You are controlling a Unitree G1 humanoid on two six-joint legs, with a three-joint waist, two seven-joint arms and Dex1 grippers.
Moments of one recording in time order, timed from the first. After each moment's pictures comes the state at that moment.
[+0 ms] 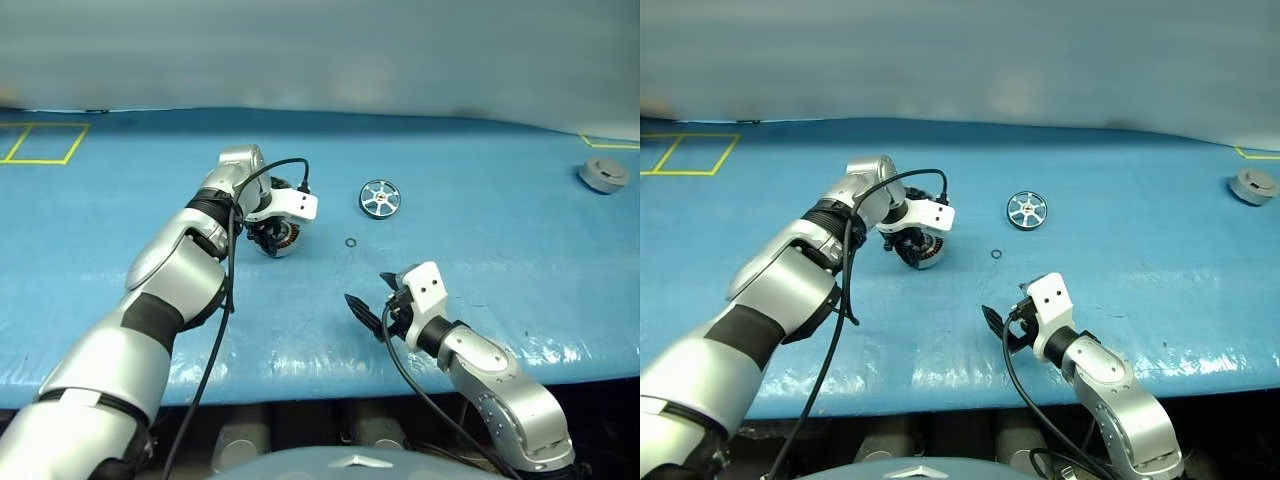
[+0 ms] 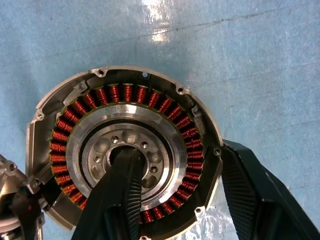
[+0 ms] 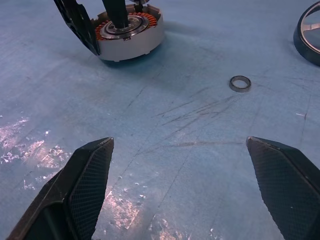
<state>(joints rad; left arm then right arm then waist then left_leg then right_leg) -1.30 0.25 -0.65 1.19 0.51 0.14 -1.43 0.16 -0.37 0.11 -0.62 0.32 0.69 0.35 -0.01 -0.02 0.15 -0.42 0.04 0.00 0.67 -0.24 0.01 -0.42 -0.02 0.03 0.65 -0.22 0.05</state>
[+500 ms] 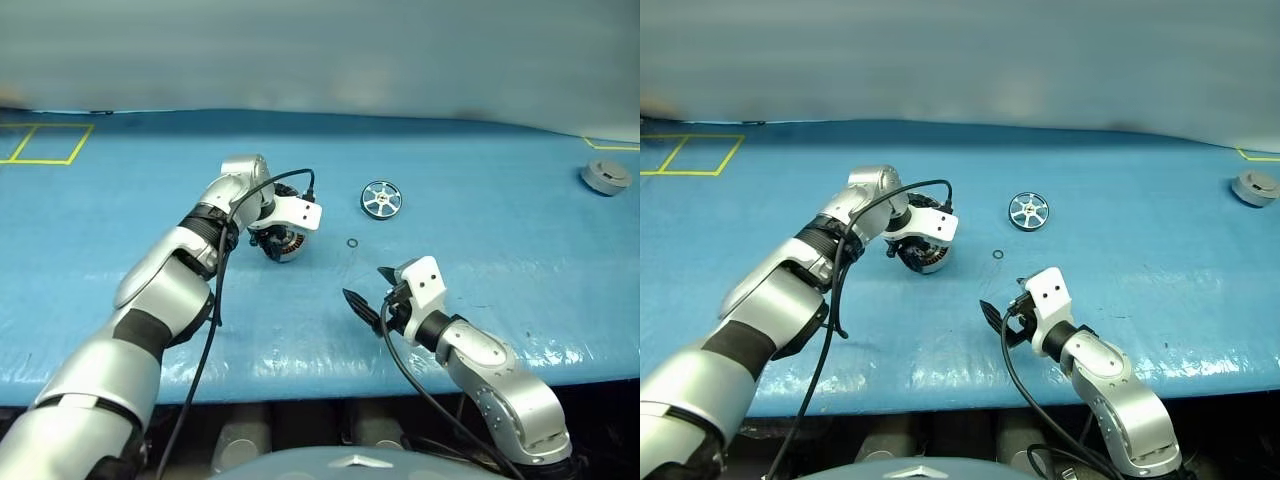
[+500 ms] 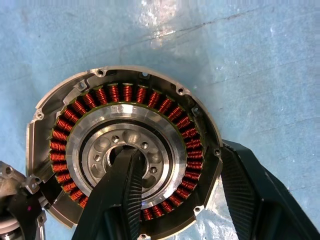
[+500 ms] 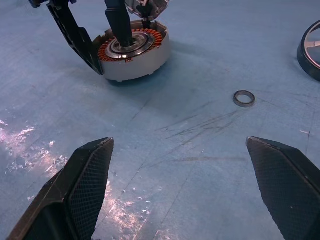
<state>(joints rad) -1.15 0.31 -0.64 0.83 0.52 0.25 -1.47 0.12 -0.36 0.11 -0.61 0.32 0.69 0.36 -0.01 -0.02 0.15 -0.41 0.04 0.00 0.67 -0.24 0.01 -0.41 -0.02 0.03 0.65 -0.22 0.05</state>
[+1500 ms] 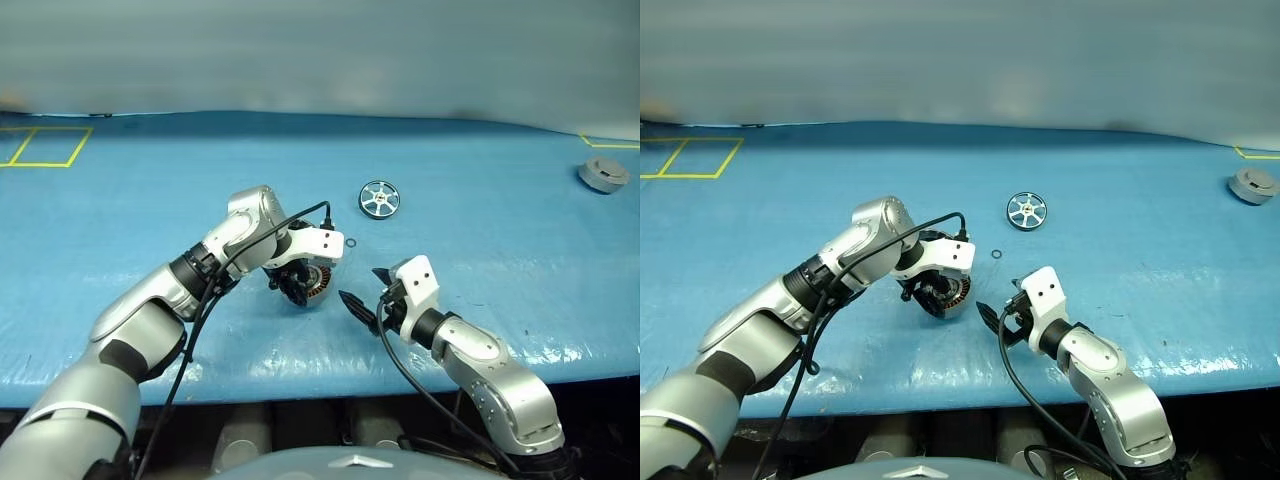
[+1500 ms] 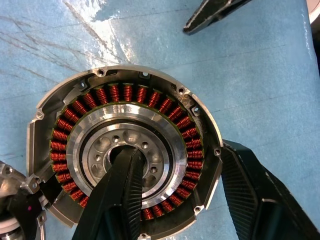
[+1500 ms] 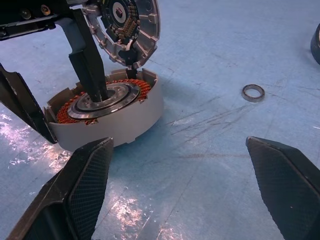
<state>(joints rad) -0.96 0.42 -0.76 0.19 0.29 0.80 -1.59 0.10 -0.36 0.12 -0.56 0.32 0.68 0.39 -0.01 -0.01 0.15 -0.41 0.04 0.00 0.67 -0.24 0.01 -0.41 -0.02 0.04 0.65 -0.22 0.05</state>
